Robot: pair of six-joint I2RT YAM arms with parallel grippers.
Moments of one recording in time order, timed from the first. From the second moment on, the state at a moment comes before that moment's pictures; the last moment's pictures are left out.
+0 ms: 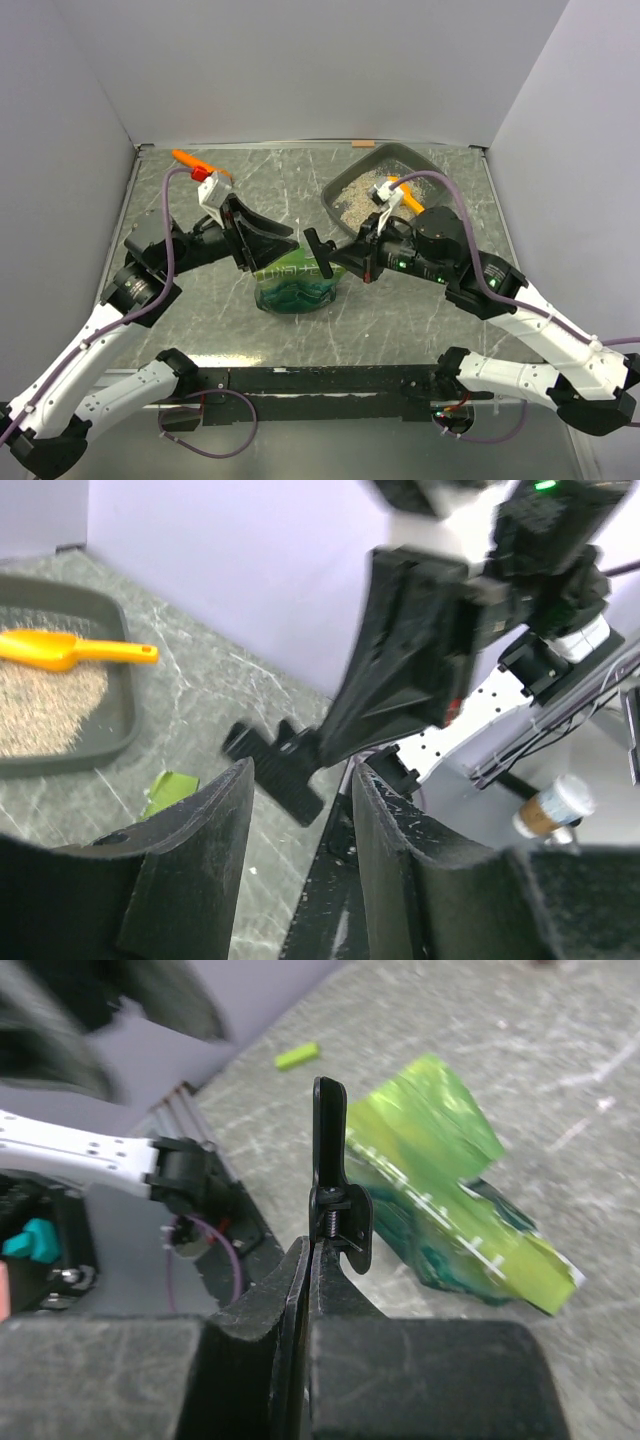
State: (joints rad) left arm -0.62 0.82 1.02 -0.06 0.59 -0.49; right arm 0.91 0.94 1.20 -0.52 -0.17 0.36
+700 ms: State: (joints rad) left arm -0.62 0.81 1.00 0.00 0.53 -0.65; right arm 0.97 0.98 1.31 -0.41 -0.22 0.37
